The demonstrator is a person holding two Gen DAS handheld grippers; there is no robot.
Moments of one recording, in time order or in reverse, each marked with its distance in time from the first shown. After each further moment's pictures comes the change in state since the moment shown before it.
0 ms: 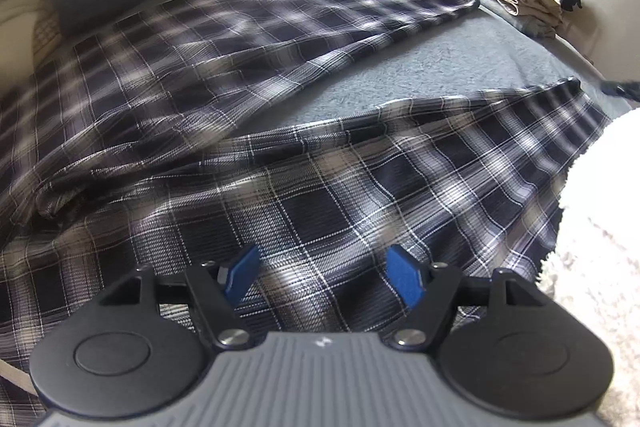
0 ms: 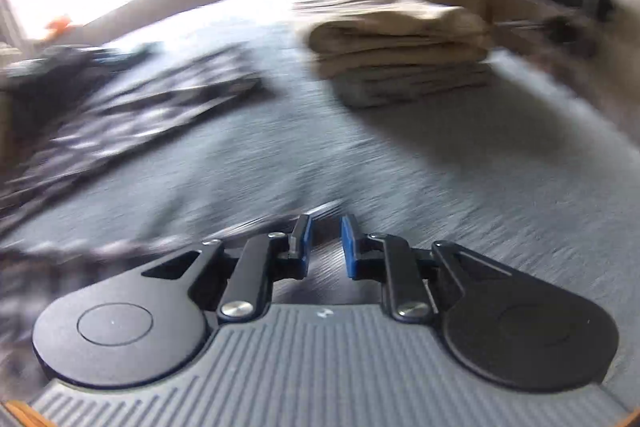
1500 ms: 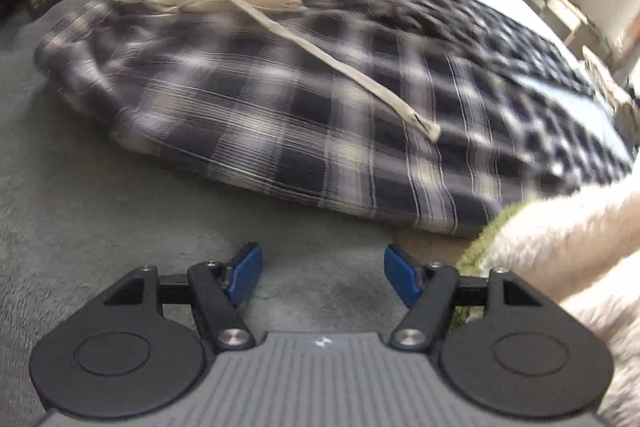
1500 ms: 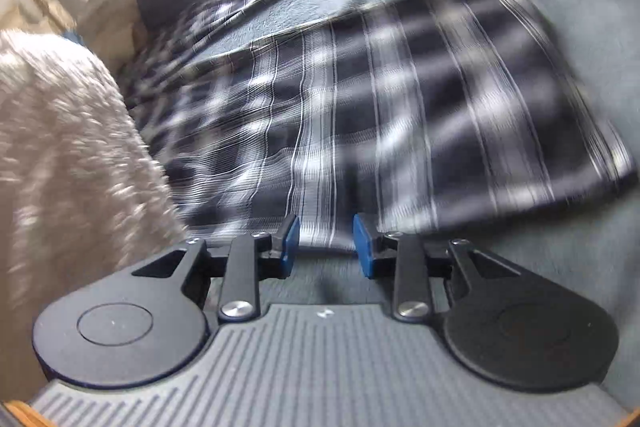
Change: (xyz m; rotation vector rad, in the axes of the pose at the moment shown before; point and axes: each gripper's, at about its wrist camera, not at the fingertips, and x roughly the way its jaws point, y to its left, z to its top) left arm -0.158 0.128 -0.221 -0.581 -0.057 0.137; right arm -0.082 0.085 -0.114 0.105 0.297 0.340
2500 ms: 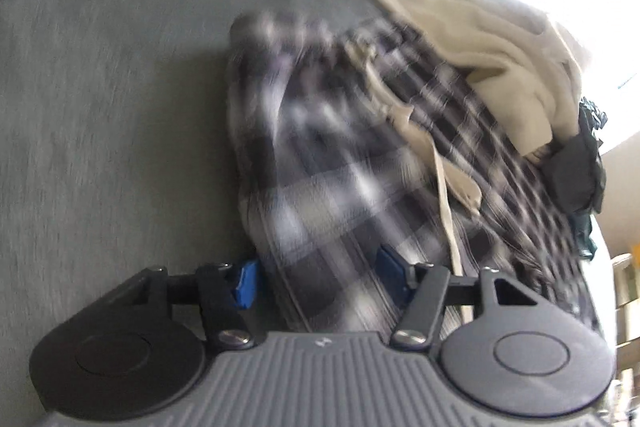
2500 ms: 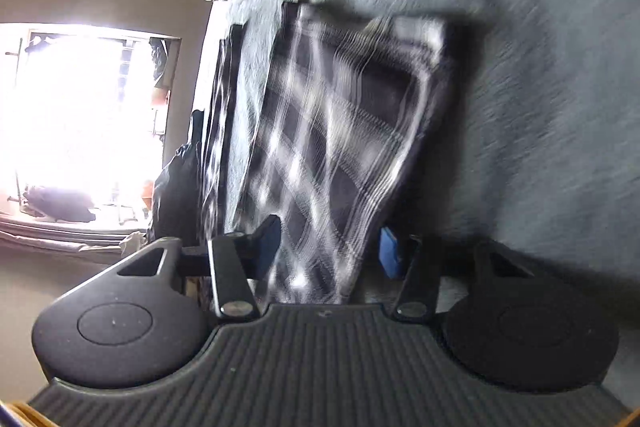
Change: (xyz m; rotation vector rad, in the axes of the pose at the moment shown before) left arm 0.017 0.046 0.029 -0.741 -0.341 0.195; right arm 0.003 -0.091 -0.037 0.837 -0.275 0.234
